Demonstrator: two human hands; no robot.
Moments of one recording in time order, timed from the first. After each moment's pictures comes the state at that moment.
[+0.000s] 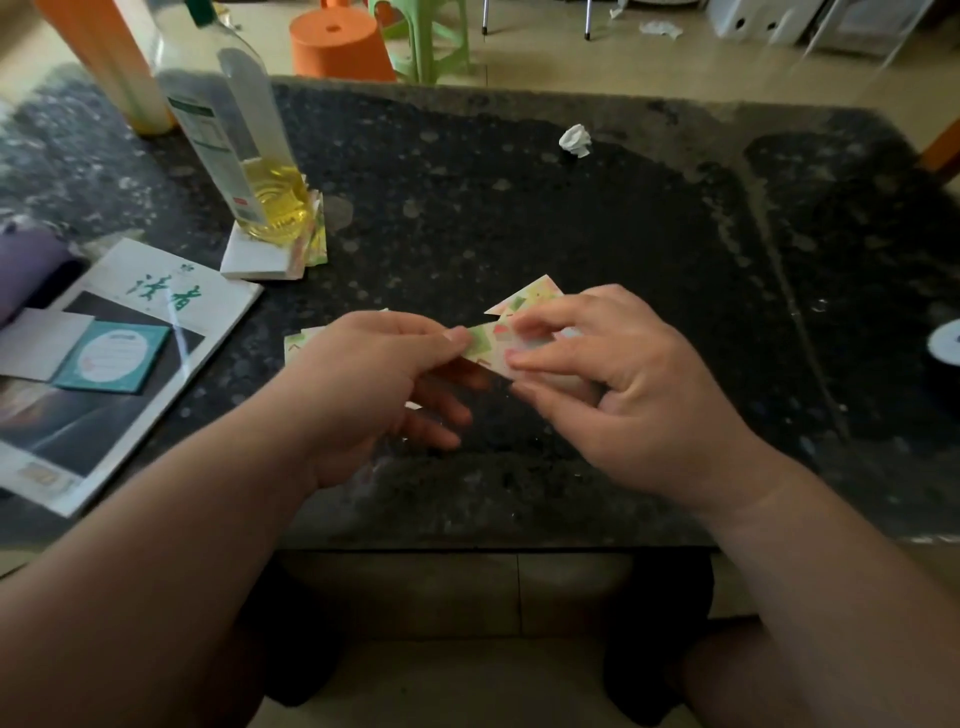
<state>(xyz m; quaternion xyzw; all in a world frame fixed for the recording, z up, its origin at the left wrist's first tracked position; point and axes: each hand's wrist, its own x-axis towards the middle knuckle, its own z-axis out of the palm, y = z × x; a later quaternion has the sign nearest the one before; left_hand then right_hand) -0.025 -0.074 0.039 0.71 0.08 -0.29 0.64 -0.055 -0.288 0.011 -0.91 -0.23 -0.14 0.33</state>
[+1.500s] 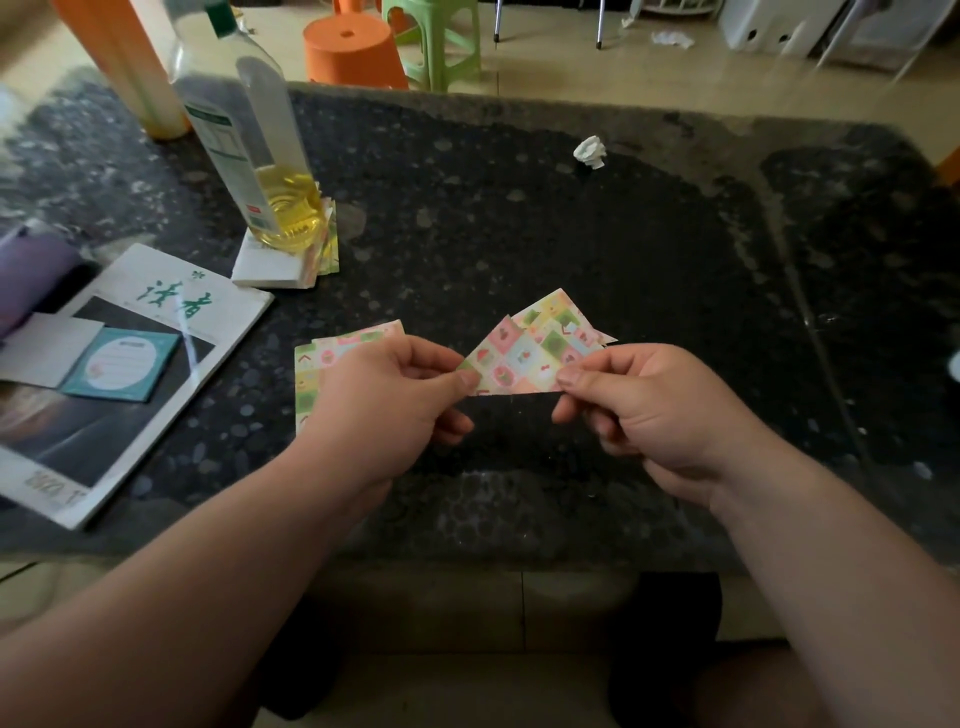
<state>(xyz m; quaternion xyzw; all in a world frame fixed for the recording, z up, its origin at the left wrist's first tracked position) -0.019 -0.074 -0.003 0.74 0.15 -0.17 0.64 -0.036 -0.281 0.014 -0.74 0.21 0.19 0.61</state>
